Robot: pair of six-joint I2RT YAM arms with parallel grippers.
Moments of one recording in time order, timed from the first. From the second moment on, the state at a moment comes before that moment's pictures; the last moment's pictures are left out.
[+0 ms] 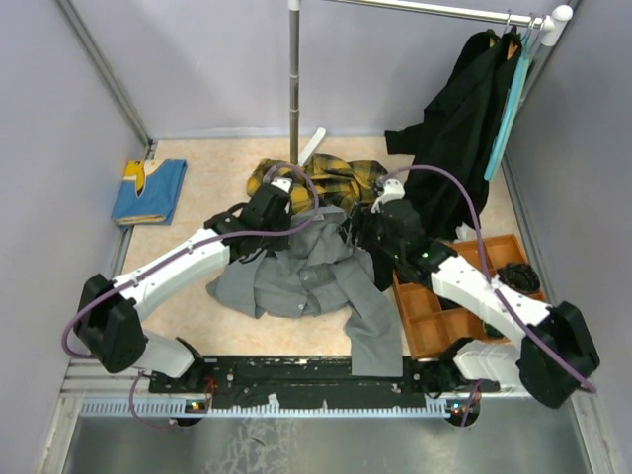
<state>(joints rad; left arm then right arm) -0.72 1.43 1.12 -0.52 -0.24 -0.42 0.64 1.15 0.76 -0.01 0.05 0.52</state>
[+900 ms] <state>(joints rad) -0.71 1.45 2.25 -0.78 -0.35 -0.28 0.68 1.61 2.44 -0.50 -0.17 0.32</state>
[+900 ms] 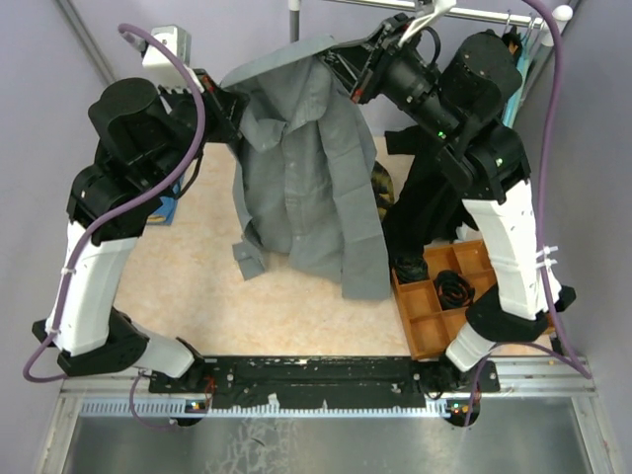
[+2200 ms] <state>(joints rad) -0.70 1.14 0.84 -0.52 -0.03 -0.53 0.56 1.26 0.91 -0.34 -0.31 0.53</state>
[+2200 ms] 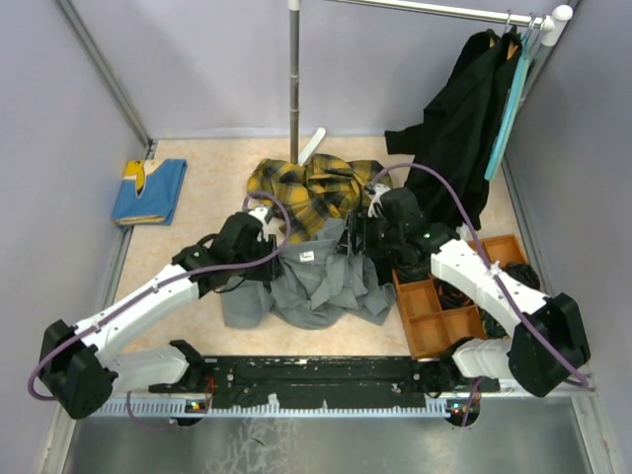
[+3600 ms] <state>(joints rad) -0.69 1.03 0.96 -0.71 -0.22 -0.46 0.14 1.45 2.35 -1.05 0.22 0.25</state>
